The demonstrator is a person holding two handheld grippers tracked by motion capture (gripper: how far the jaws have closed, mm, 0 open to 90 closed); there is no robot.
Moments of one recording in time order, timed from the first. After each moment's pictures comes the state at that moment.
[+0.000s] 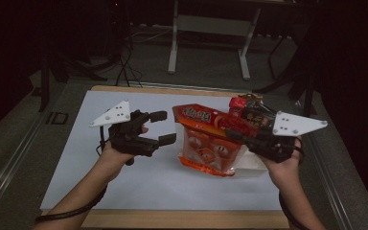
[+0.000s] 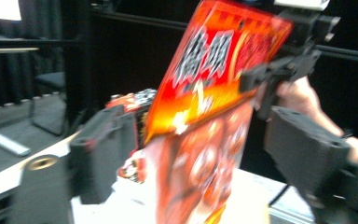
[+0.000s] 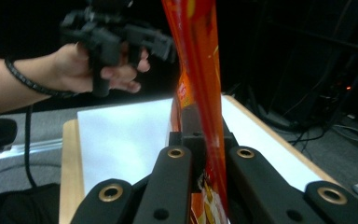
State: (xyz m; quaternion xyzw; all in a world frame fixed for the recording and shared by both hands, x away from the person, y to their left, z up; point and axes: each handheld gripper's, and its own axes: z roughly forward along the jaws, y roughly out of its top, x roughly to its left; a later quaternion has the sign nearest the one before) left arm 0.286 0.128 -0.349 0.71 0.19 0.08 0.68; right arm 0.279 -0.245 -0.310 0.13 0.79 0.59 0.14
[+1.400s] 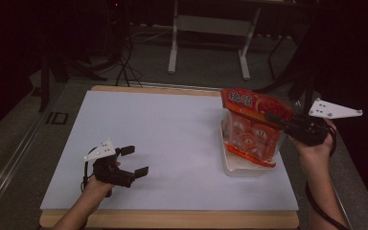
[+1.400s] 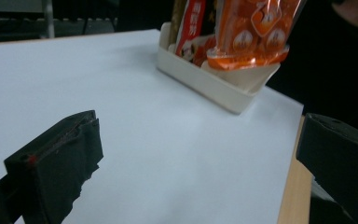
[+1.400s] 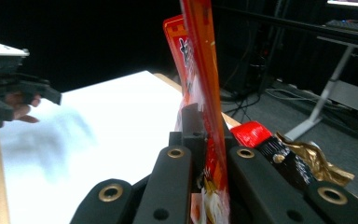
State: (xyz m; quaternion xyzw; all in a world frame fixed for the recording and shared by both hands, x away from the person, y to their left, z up) left arm 0.262 0.182 -0.478 0.74 0.33 0.07 0.59; right arm 0.326 -0.341 -0.320 0.24 0.77 0.56 0.20
